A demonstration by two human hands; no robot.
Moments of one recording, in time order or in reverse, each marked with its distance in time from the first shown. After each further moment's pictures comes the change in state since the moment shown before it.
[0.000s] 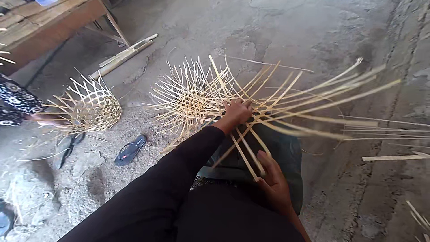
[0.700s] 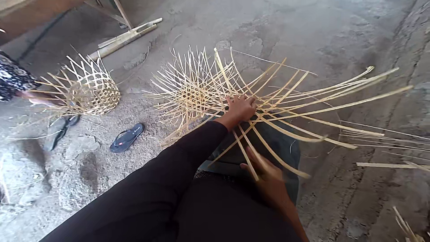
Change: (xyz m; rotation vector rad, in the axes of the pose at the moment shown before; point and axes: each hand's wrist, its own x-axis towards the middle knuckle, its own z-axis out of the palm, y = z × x) left_hand 0.000 0.000 0.001 -0.006 0.006 -0.047; right_hand 0.026 -0.033 0.009 -0.635 -0.147 -0.044
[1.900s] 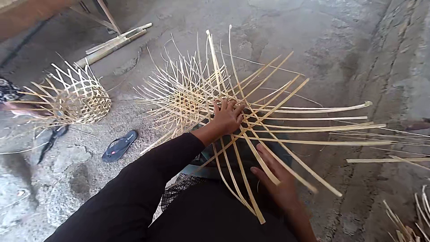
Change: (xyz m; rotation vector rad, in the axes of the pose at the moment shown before) left_hand -0.050 -0.023 -0.008 0.159 0.038 0.152; right_hand -0.006 0.015 -0.026 0.341 0.024 0.036
